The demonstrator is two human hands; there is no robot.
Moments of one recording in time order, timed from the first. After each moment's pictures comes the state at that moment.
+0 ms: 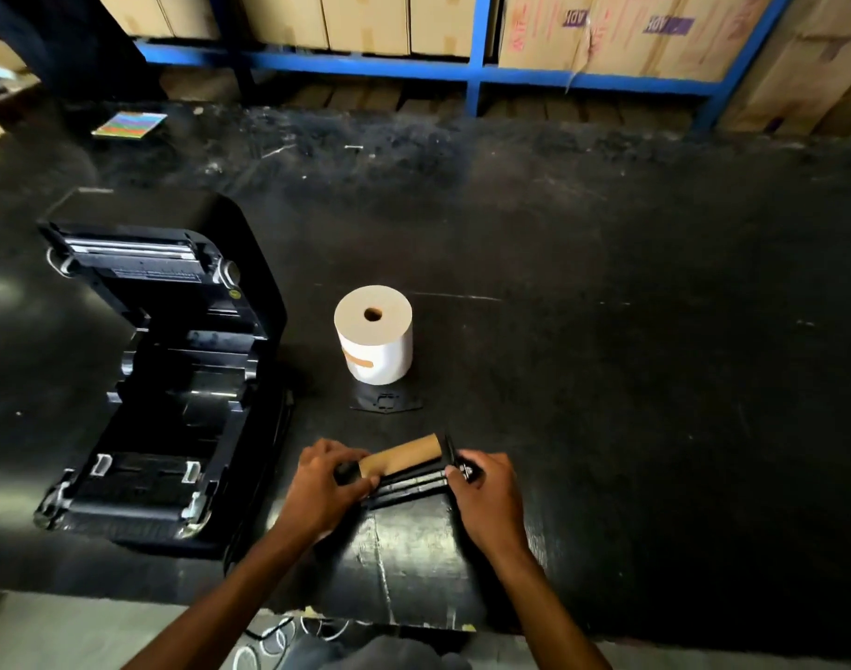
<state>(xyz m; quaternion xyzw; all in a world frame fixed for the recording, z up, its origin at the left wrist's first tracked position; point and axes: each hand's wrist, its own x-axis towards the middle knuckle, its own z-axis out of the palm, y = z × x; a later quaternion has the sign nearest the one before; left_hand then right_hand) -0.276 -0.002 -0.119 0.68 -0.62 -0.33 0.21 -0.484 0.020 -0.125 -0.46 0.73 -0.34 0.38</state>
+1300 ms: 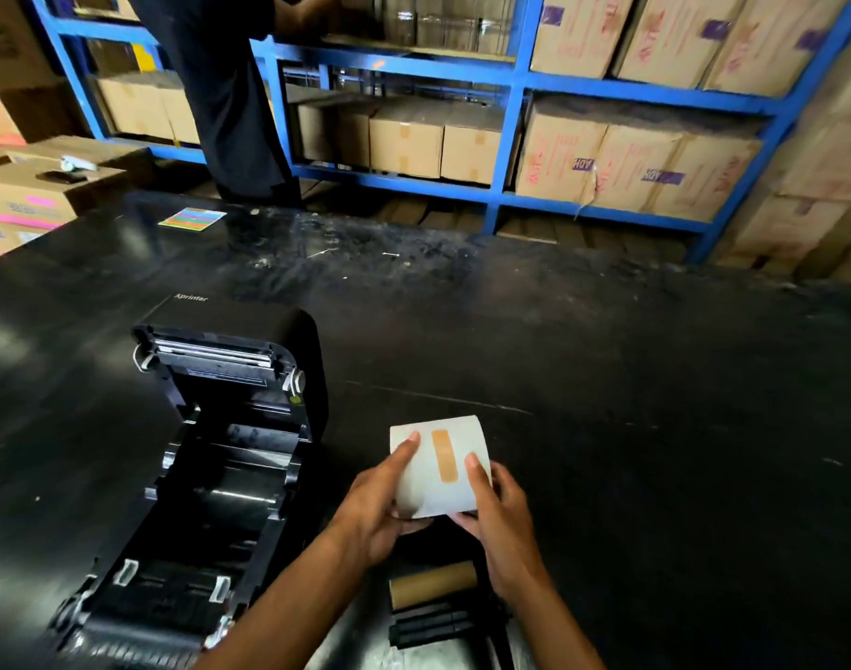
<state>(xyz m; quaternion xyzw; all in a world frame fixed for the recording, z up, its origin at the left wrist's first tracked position) -0.304 -0.083 -0.023 0.55 -0.20 -0.69 0.42 -0.438 -0.061 -0.033 -0.32 0.58 -0.49 0.56</state>
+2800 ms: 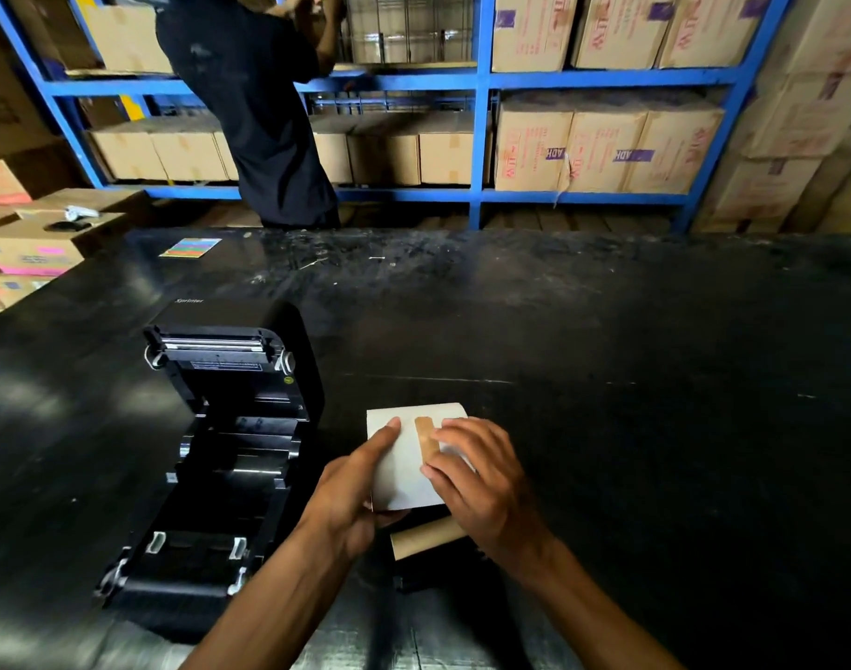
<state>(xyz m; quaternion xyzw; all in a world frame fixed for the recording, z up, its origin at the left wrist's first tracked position) -0.306 -0.014 0.029 0.57 -0.23 -0.64 0.46 -0.456 -0.016 -0.011 -0.78 0.38 -0.48 -0.15</state>
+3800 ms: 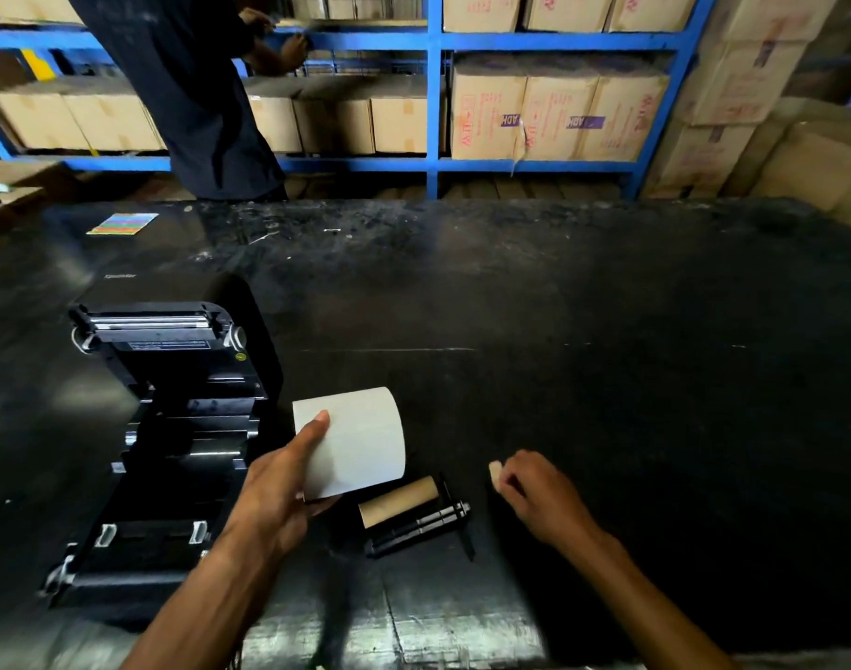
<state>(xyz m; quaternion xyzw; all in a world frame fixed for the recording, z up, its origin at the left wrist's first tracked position) -0.274 -0.009 0.002 0.57 -0.23 -0.62 0.48 -0.558 0.006 -0.086 -0.71 0.66 -0.19 0.17</state>
